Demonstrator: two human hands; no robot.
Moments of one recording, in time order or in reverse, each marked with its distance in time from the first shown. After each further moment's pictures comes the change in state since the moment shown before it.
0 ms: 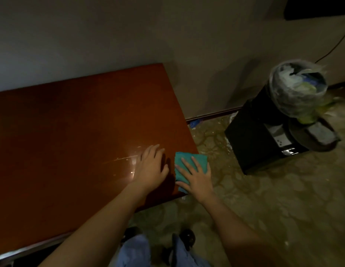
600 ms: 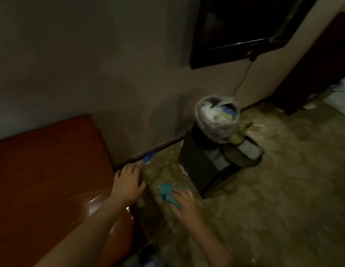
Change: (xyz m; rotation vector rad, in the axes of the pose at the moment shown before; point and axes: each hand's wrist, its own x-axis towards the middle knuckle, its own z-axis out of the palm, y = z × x) left_hand 0.127 0.147 -0.012 0.102 -0.087 0.135; right_hand -0.021 0.161 -0.047 0.459 0.471 0.132
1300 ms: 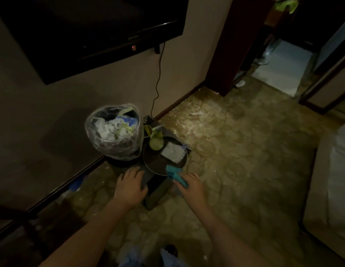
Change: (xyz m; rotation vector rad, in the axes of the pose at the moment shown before) left_hand 0.157 0.404 0.086 0.059 -0.097 0.334; right_hand 0.006 0.331 -0.277 0.046 0.296 0.455
